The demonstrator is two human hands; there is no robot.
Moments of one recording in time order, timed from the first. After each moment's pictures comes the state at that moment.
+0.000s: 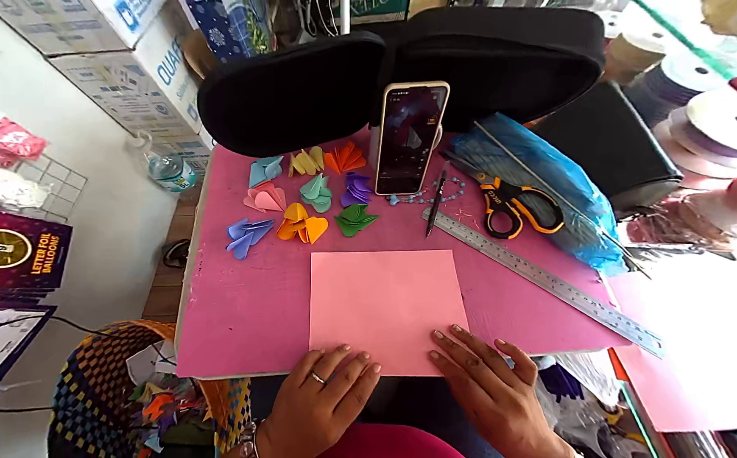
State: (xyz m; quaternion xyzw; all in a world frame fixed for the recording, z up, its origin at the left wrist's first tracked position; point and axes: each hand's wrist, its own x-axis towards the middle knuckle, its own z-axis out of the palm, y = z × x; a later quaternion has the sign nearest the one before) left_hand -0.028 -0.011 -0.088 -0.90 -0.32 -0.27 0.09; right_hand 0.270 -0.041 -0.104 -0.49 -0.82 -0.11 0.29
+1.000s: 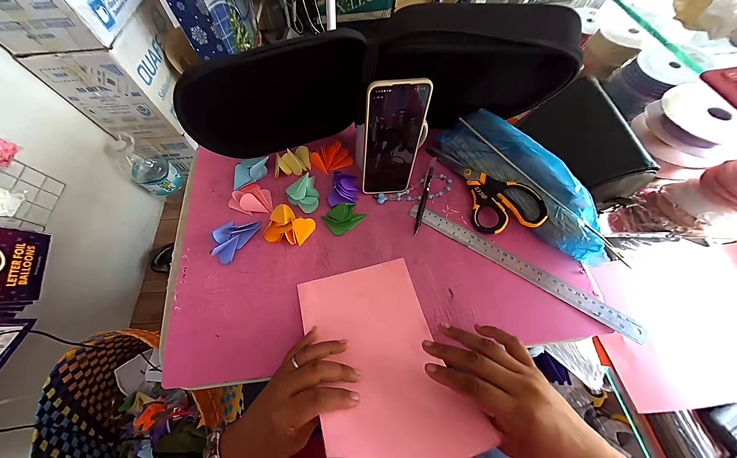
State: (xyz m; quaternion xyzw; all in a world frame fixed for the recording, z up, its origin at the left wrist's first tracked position) left_hand -0.047 0.008 -0.077 -0.84 -0.21 -0.40 -0.30; right_hand 0.284 -0.036 -0.048 -0.42 -0.86 0.09 0.26
